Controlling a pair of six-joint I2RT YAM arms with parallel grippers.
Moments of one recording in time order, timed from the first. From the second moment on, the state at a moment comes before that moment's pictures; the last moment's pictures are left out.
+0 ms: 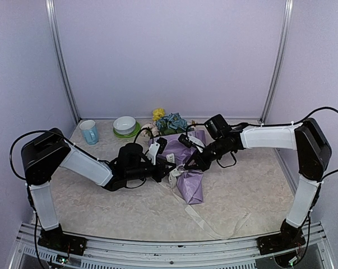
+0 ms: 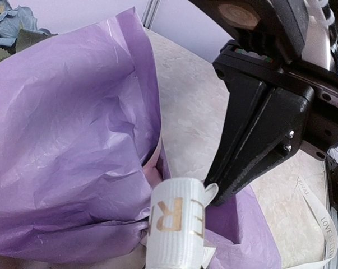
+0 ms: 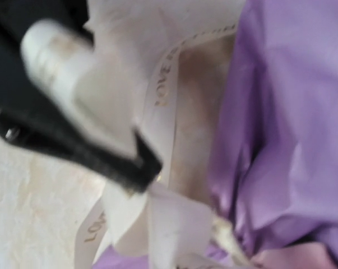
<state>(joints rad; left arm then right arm) -0.84 1.90 0.85 0.76 0.22 -0.27 0.65 1.83 1.26 -0.36 -0.60 -0.25</state>
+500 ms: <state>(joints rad) -0.83 1.95 0.84 0.80 0.22 -0.29 0.60 1.72 1.15 -0.35 -0.52 -0.16</state>
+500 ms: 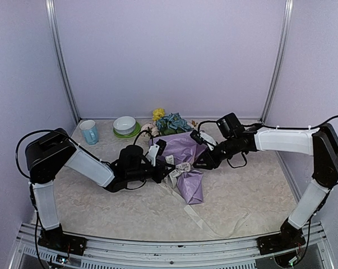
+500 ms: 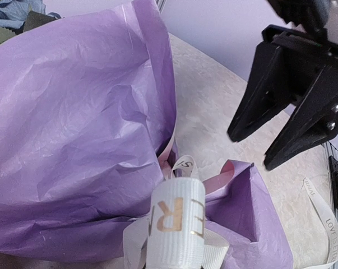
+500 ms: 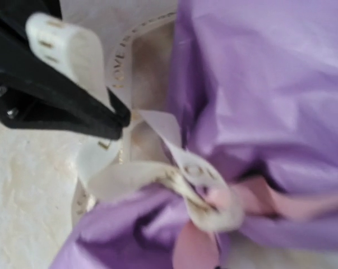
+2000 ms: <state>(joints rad) -0.82 1.96 0.81 0.85 0.24 -0.31 1.20 1.69 0.87 -0.22 -0.02 0.14</state>
